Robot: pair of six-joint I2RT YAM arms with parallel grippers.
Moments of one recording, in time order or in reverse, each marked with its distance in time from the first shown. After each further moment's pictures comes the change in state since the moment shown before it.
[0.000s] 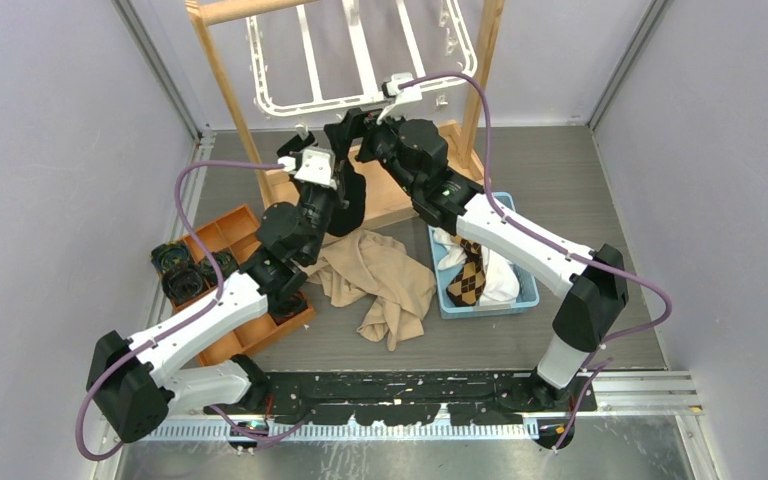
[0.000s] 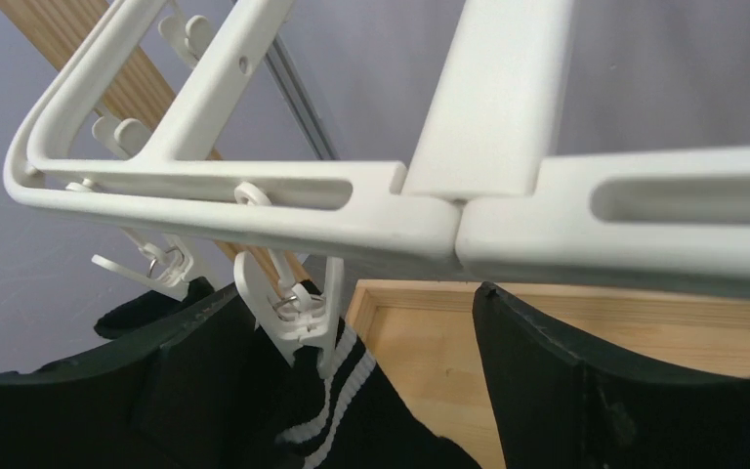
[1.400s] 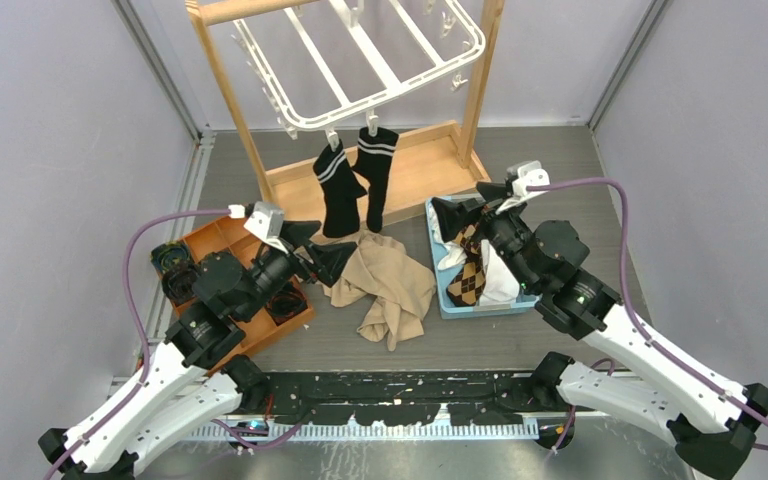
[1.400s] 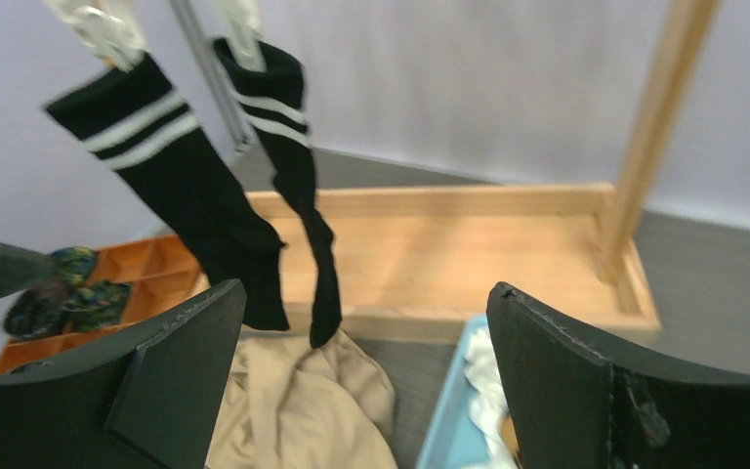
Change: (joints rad) left arm 0.000 -0.545 -0.164 -0.605 0.432 -0.477; right arm -0.014 -0.913 -0.746 -0.179 0.130 -0.170
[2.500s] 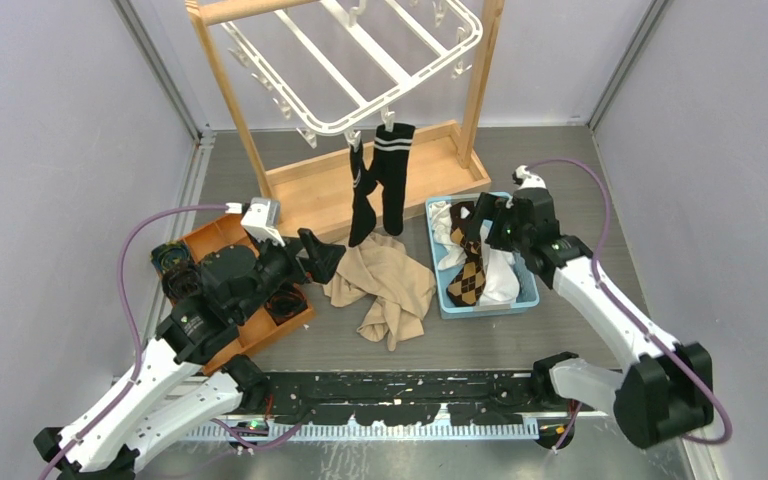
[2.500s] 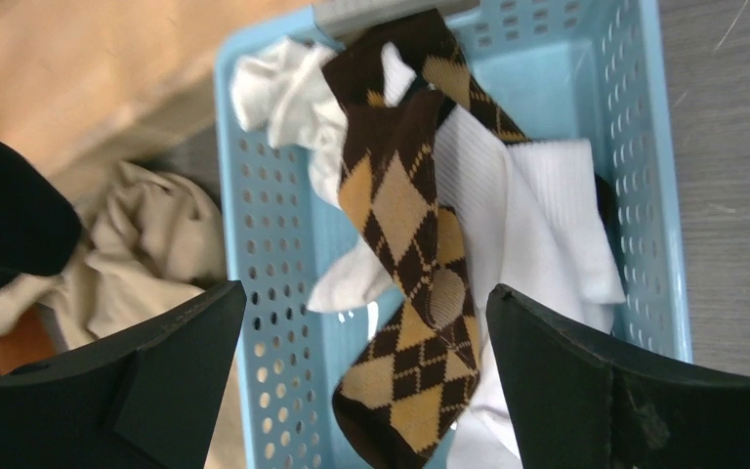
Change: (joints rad) left arm 0.000 0.043 0.118 -0.327 -0.170 -0.170; right arm -0.520 0.292 -0.097 -0.308 -0.354 0.342
